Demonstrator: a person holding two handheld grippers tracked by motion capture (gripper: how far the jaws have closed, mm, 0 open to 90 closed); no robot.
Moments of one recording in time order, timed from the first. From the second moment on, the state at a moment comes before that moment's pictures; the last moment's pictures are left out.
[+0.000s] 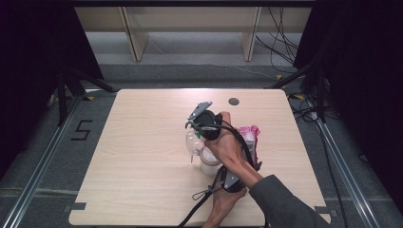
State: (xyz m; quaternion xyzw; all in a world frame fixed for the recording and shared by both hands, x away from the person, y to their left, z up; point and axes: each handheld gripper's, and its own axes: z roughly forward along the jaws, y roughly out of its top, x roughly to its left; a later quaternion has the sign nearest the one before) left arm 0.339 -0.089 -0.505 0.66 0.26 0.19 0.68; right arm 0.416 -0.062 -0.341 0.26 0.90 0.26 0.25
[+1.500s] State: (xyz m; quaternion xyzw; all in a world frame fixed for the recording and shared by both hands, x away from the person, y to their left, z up) left arm 0.341 -0.088 -0.506 0.66 0.26 0.18 0.68; right arm 0.419 -0.064 -0.342 0.26 0.90 0.26 0.25
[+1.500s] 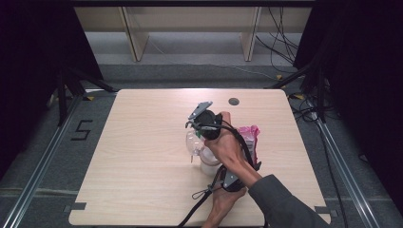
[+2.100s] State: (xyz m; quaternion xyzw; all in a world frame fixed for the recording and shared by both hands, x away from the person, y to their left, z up) left arm 0.341 -0.088 -0.508 0.67 0.25 0.18 0.68; right arm 0.420 -0.074 -0.339 0.27 0.89 0.28 0.24
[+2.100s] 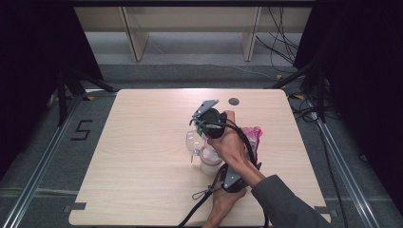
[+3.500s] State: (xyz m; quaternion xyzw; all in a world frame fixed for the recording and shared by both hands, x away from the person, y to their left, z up) left arm 0.338 -0.062 -0.514 0.73 0.25 0.19 0.60; right arm 0.393 -0.149 -0.321 0.31 0.80 0.46 0.21
